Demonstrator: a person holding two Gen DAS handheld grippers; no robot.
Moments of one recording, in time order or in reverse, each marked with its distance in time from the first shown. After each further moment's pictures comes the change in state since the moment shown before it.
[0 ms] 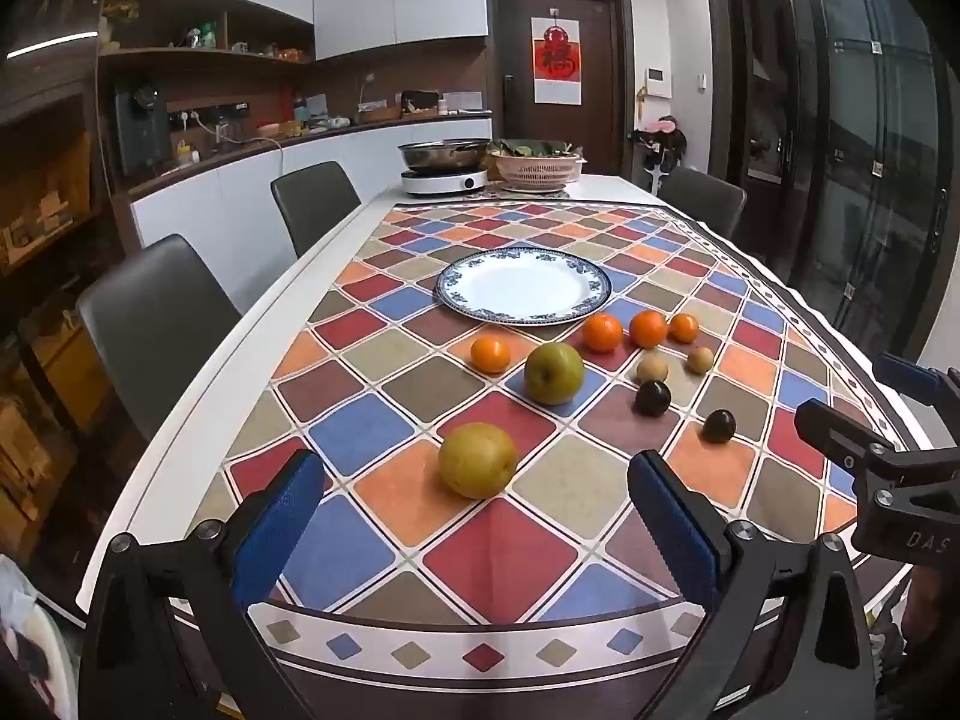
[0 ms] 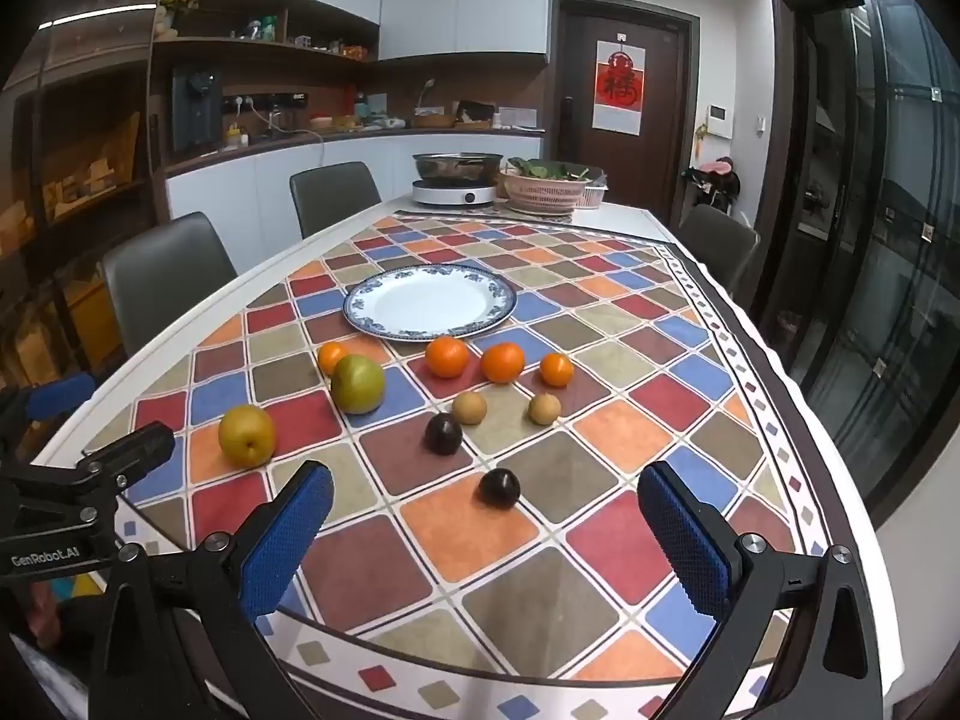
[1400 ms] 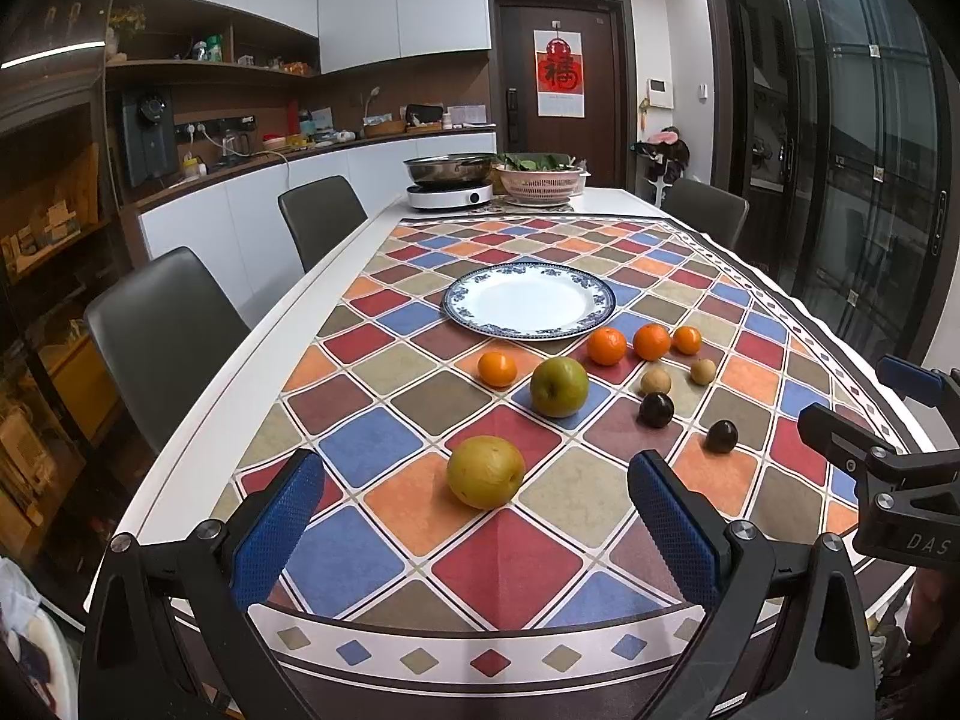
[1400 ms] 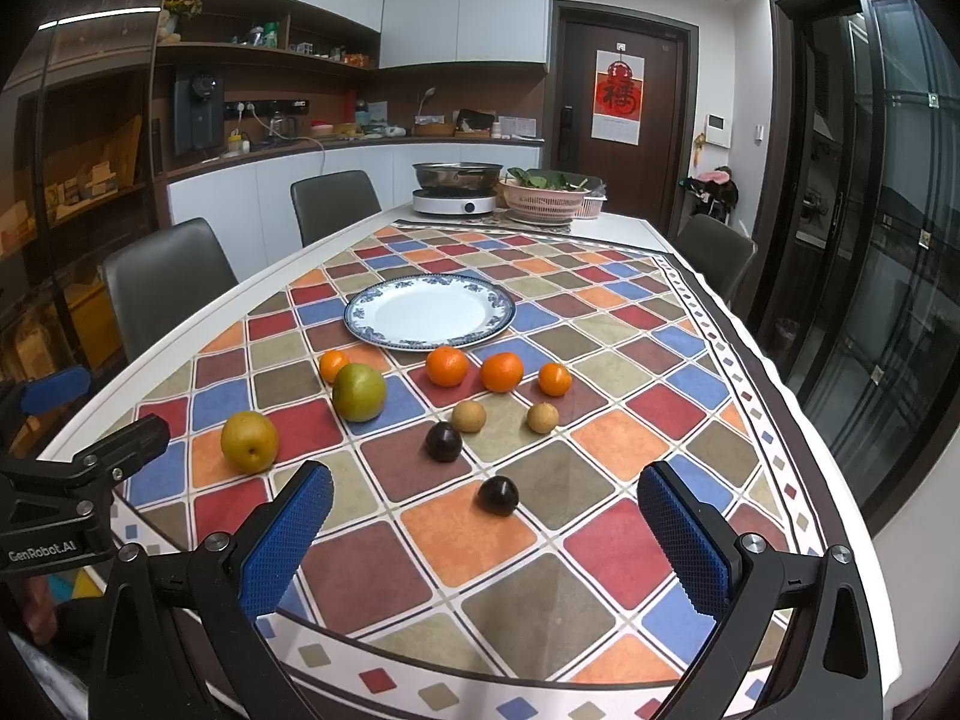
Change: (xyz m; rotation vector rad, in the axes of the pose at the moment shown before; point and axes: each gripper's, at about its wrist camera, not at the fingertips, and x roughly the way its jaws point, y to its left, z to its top) left arm -0.008 0.003 0.004 -0.003 -0.027 0.008; right arm -0.001 0.001 0.000 -0.007 -0.014 -0.002
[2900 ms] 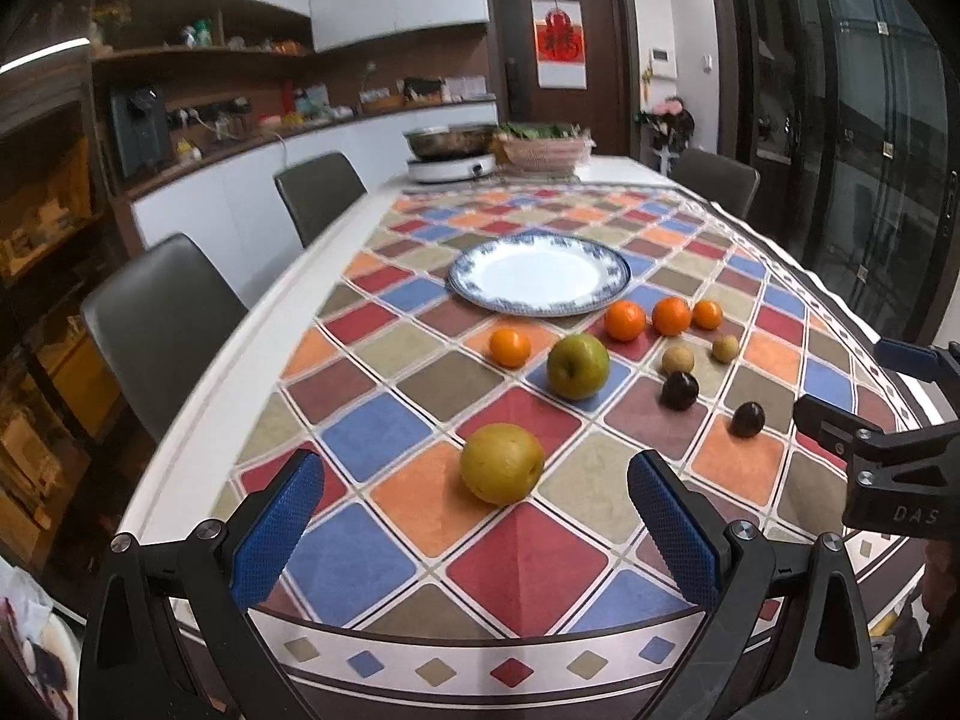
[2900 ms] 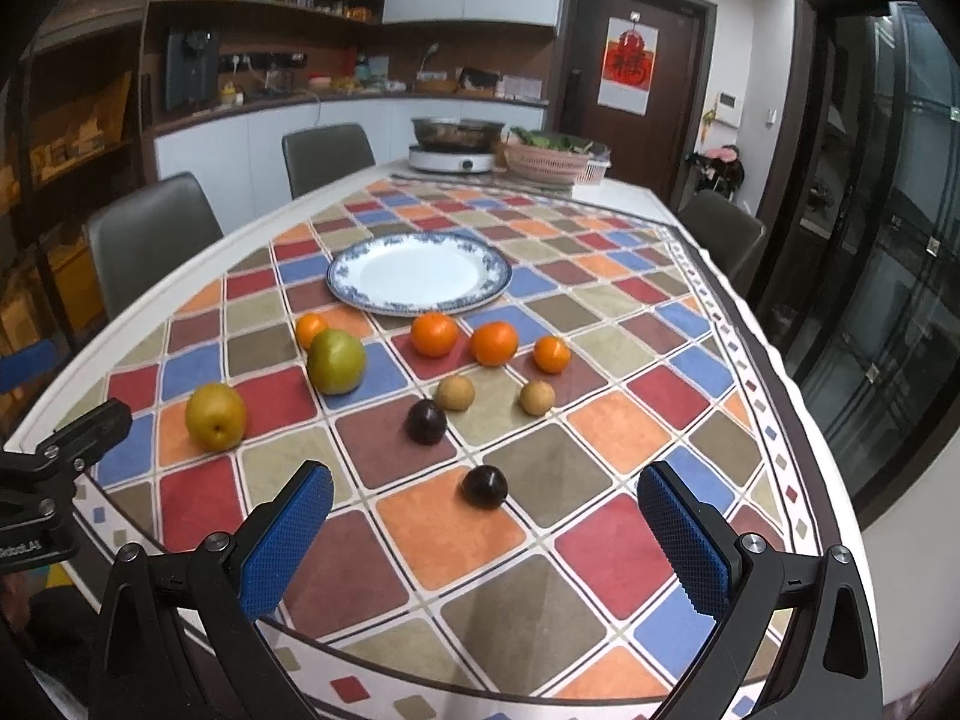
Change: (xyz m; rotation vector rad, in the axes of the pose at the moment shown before) left arm 0.033 0.004 0.002 0.024 0.088 0.007; right arm 0.038 -0.001 0.010 -0.050 0.124 -0.025
